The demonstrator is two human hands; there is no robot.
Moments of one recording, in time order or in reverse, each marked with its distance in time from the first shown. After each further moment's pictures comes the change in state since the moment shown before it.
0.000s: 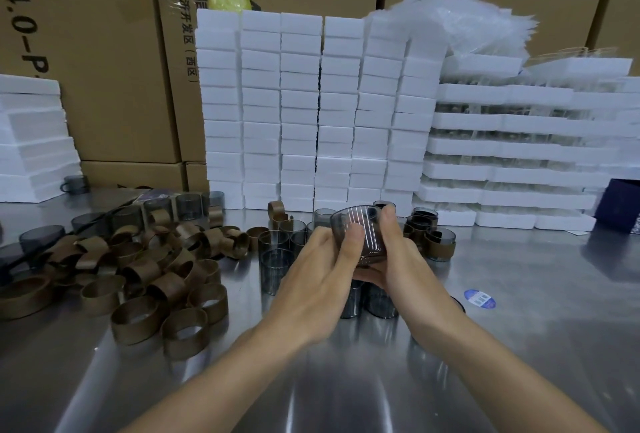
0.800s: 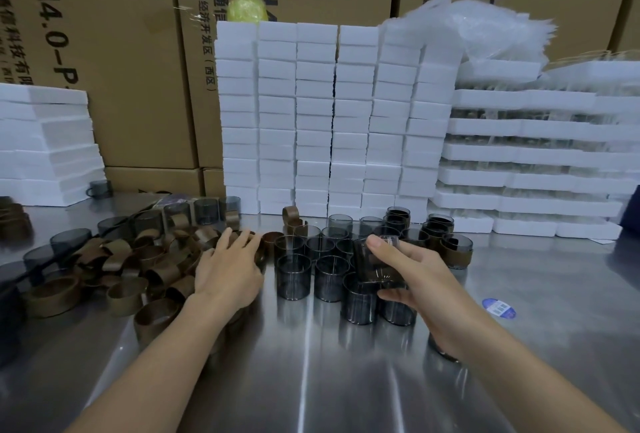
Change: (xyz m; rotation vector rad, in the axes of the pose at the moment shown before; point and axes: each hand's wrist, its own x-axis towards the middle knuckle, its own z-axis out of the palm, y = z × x) left_hand 0.036 -0.118 -0.108 1.084 0.038 -0.335; right_hand 0.001 0.009 -0.016 0.038 0.081 0.144
